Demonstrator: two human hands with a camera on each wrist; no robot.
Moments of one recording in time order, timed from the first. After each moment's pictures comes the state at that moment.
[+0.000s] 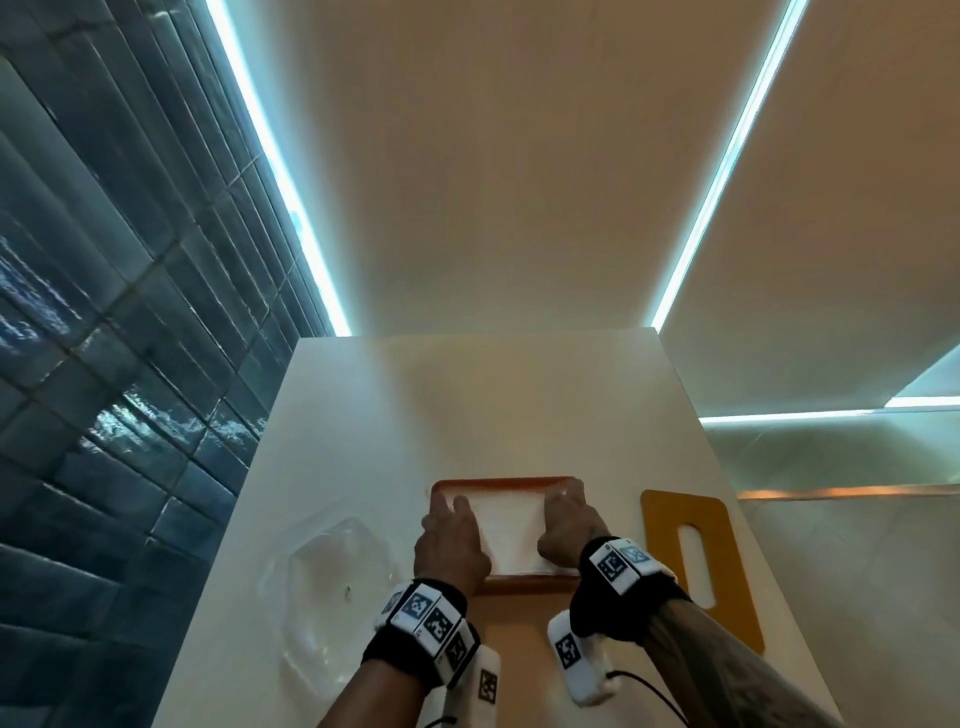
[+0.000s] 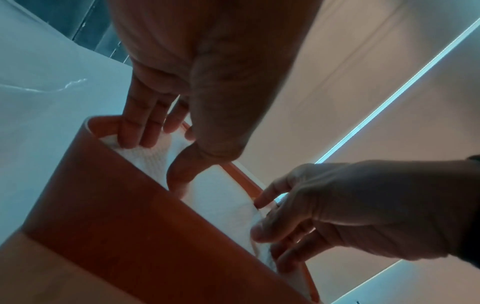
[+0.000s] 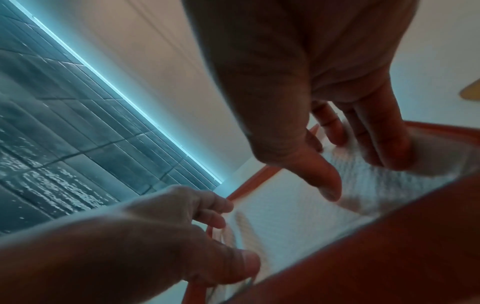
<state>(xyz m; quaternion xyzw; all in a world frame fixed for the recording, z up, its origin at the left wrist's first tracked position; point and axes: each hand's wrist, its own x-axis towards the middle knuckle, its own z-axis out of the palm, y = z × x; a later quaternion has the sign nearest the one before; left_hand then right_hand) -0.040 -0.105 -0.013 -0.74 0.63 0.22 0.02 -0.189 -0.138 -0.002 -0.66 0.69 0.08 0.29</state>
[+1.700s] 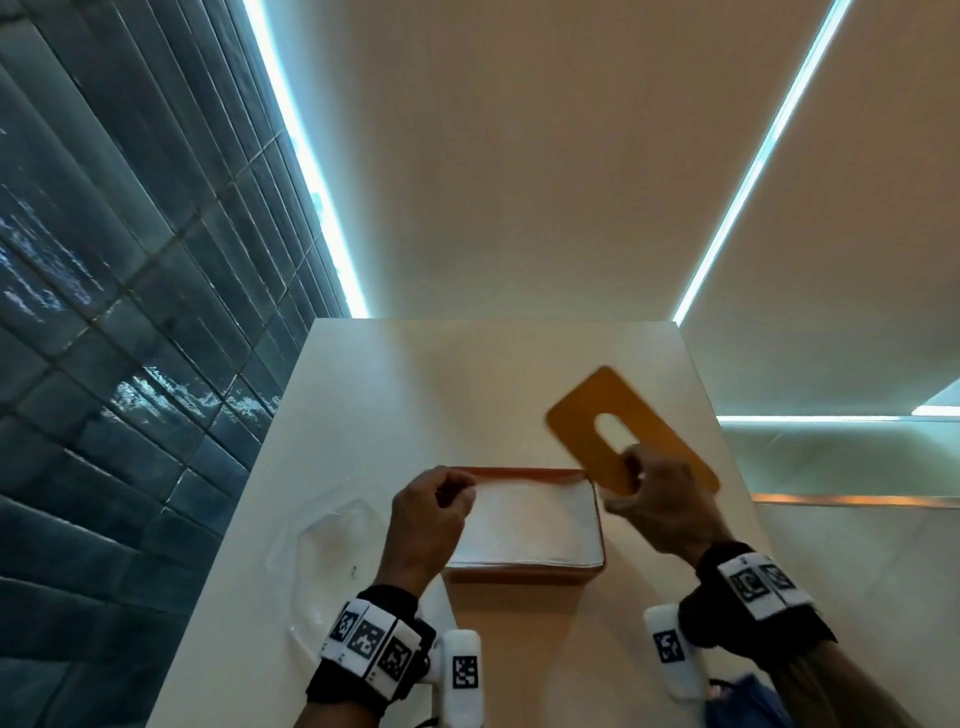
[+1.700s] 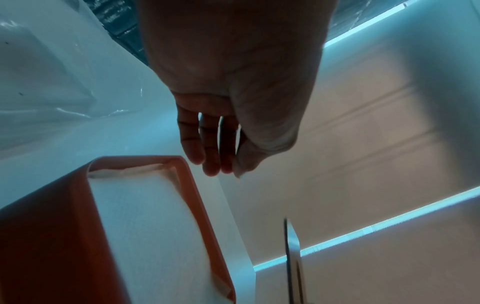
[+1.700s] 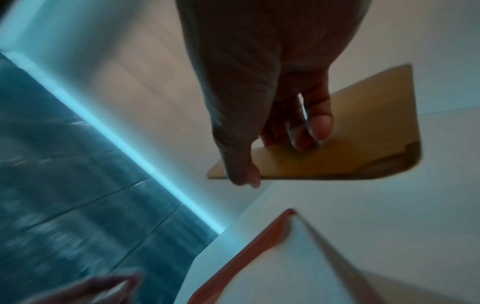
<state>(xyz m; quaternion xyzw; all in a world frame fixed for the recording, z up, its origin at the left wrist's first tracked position) -0.008 -0.095 0.021 -0.68 0.54 0.32 -0.37 -0.268 -0.133 0.049 -0.71 0.64 -0.15 0.24</state>
